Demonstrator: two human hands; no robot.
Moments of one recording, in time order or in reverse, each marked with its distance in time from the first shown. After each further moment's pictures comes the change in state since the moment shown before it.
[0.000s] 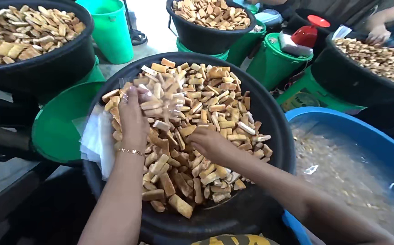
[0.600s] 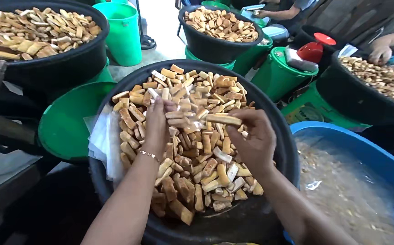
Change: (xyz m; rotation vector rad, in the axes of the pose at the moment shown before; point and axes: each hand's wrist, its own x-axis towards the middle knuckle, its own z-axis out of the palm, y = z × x) left_hand -0.017 -0.014 0.017 0.102 -0.052 -0.200; right_hand -0.013 0.004 -0.030 0.131 0.833 -0.159
